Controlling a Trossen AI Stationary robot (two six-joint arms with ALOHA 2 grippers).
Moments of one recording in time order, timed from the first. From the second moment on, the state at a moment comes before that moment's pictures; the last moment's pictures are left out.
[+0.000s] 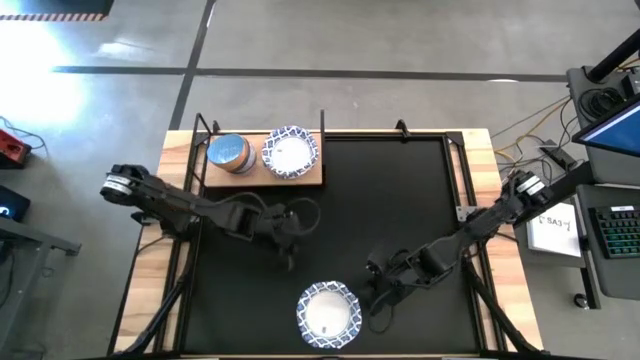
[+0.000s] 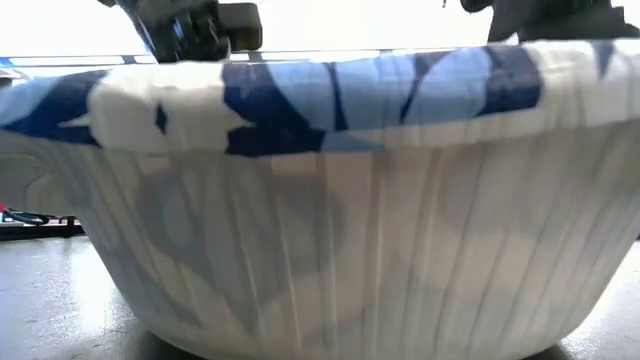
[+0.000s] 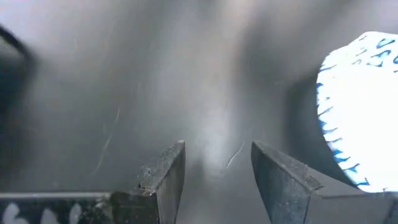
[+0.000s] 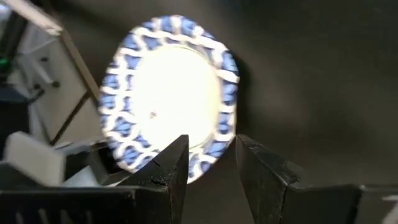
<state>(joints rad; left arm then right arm) -0.22 1.48 0.97 -0.44 -0.15 -0.44 0.56 1.58 1.13 -0.46 0.18 1.31</state>
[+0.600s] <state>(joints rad) -0.46 1.48 1.13 -0.43 -0.36 -0.40 0.58 1.89 1.23 -0.32 0.15 1.34</state>
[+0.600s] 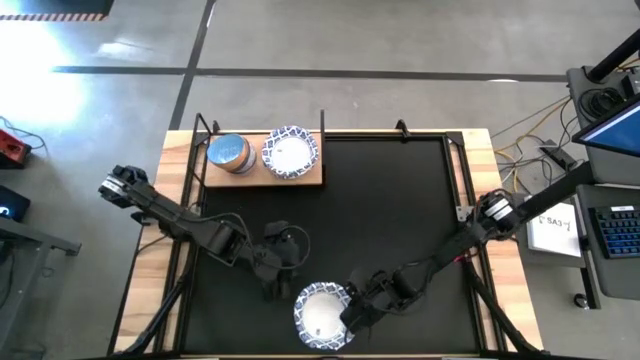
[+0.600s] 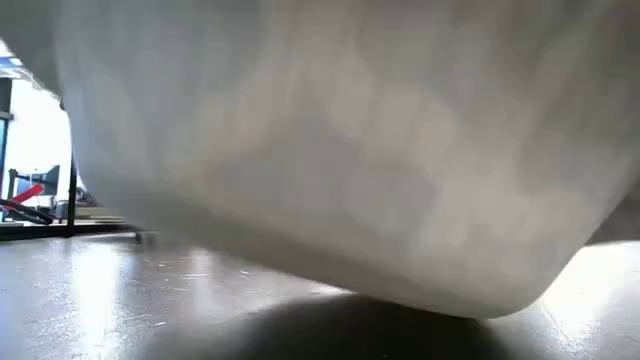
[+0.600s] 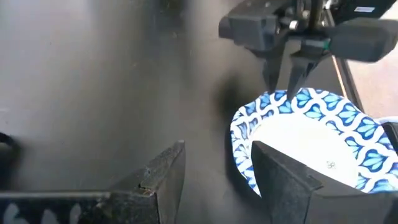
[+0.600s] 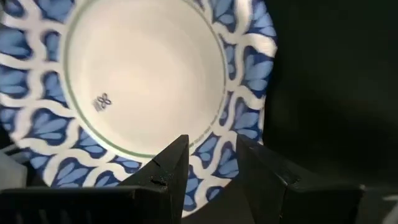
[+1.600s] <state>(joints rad) -0.47 1.48 1.14 -0.45 -0.36 -0.37 0.59 1.93 1.33 -0.50 0.24 1.31</state>
